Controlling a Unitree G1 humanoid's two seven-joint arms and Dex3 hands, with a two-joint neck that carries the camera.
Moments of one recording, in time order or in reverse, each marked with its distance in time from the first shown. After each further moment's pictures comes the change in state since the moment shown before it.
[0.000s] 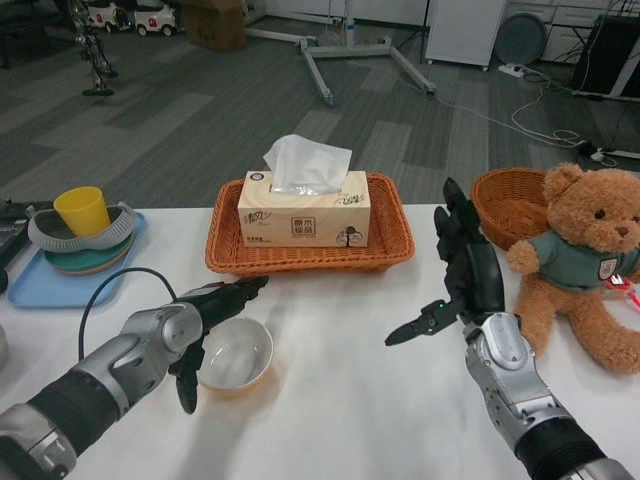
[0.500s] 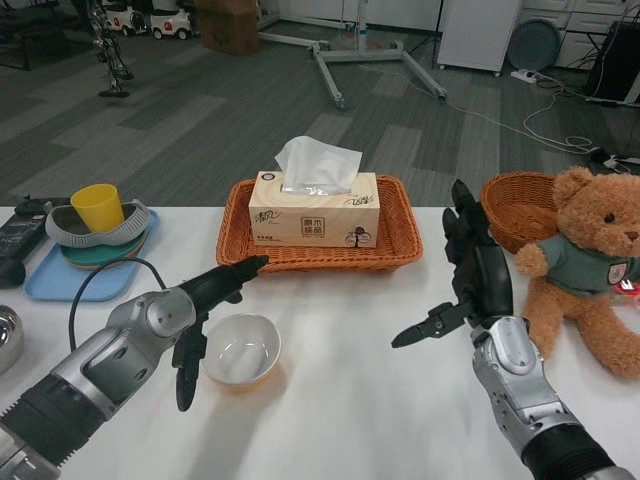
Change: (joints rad) left arm 0.088 0.043 0.117 -0.305 -0.138 0.203 -0.075; right arm -0.001 0.000 0.000 0.000 0.002 -0.003 0.000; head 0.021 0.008
